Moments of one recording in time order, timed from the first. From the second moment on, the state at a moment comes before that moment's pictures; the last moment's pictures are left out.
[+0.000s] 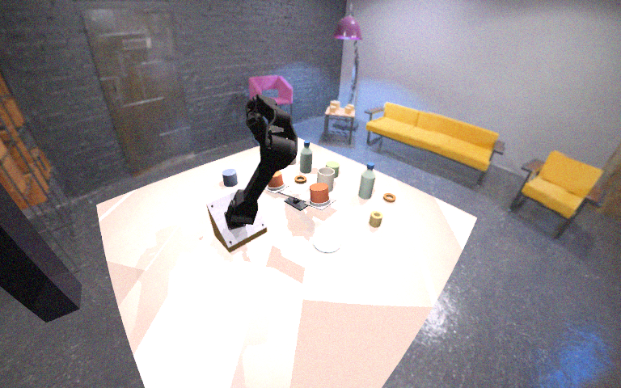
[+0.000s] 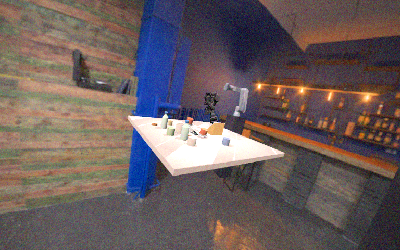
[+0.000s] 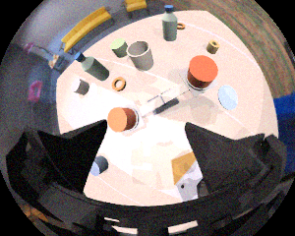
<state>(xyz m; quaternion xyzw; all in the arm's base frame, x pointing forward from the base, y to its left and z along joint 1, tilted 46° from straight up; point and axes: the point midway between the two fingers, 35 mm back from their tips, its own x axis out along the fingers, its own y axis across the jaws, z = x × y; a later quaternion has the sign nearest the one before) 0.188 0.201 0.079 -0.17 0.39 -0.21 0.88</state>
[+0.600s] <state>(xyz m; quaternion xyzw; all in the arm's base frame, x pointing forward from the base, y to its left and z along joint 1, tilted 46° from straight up) 0.228 0.218 0.014 0.06 0.39 -0.40 0.83</state>
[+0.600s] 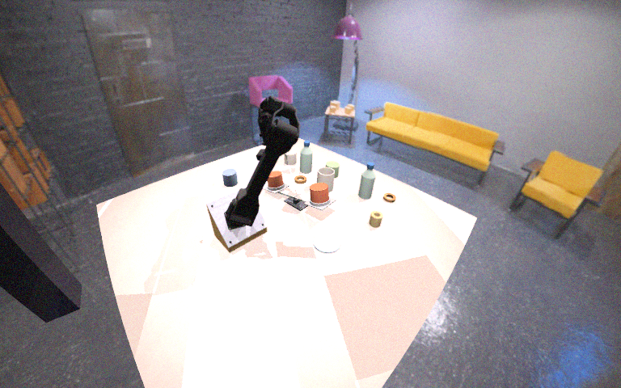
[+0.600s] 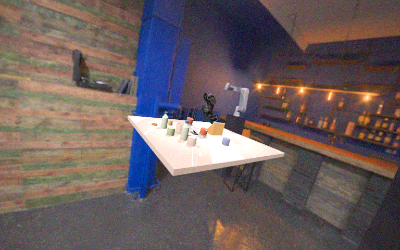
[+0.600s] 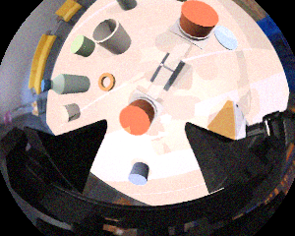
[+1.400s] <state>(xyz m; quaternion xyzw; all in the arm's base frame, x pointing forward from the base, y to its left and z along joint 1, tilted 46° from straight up) 0.260 0.214 -0.052 0.22 0.31 -0.56 0.73</state>
